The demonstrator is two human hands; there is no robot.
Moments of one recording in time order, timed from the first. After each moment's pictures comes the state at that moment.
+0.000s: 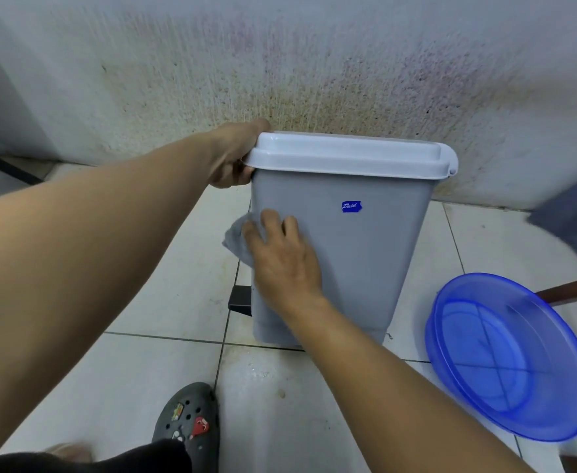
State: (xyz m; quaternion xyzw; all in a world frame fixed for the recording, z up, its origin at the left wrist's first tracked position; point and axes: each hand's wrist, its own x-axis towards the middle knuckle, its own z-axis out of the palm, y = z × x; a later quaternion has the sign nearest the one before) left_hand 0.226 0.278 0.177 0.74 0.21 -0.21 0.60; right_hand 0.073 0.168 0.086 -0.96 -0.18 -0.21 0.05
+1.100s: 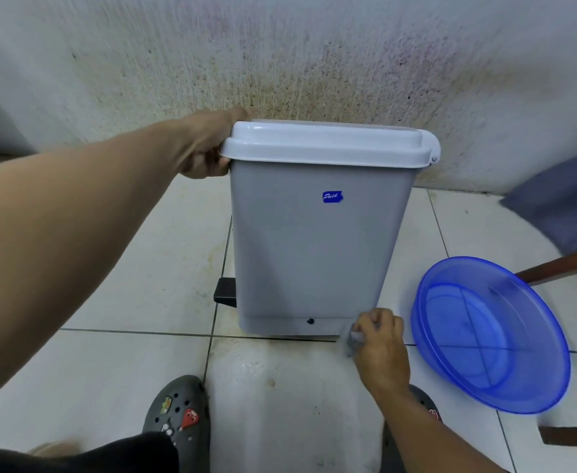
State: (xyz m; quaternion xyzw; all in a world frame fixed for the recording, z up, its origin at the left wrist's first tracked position) left_hand 0.225 0.282 0.177 0.75 0.18 -0.22 0.60; right_hand -0.052 -0.003 -0.043 -0.98 0.08 -0.01 0.16
